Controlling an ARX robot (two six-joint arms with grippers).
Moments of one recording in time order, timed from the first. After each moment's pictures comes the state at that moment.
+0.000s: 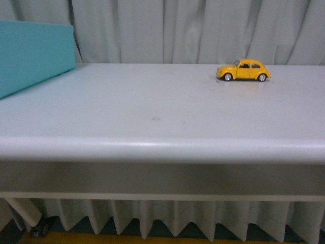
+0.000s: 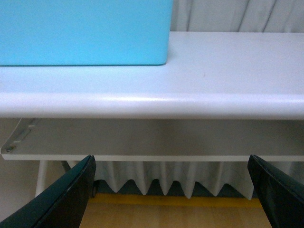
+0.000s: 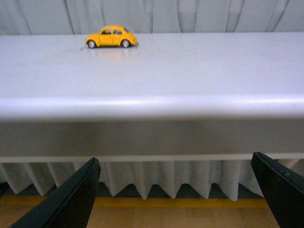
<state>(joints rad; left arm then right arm) 0.00 0.01 0.01 0.00 0.00 0.00 0.00 0.00 0.01 0.00 0.00 -0.01</state>
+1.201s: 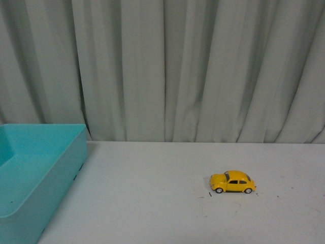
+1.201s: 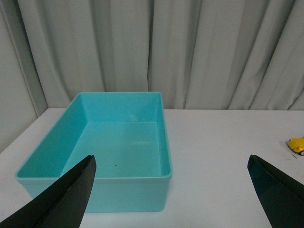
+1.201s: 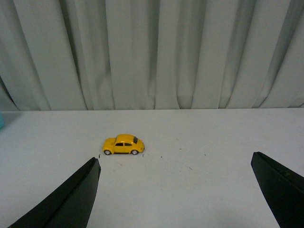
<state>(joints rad) 0.00 0.01 0.01 0.00 0.00 0.00 0.00 0.00 0.01 0.00 0.00 -0.01</state>
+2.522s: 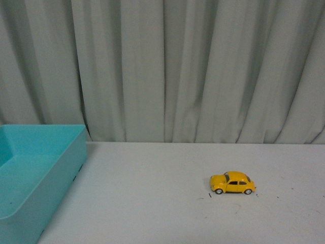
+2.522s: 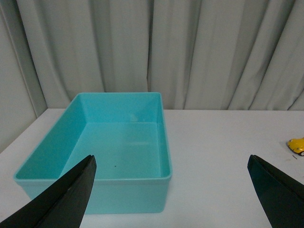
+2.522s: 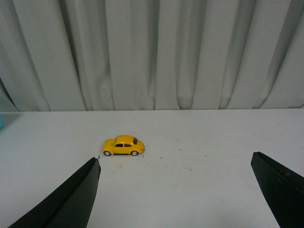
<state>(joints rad) 0.00 0.01 0.01 0.00 0.00 0.00 0.00 0.00 0.01 0.00 0.00 -0.01</state>
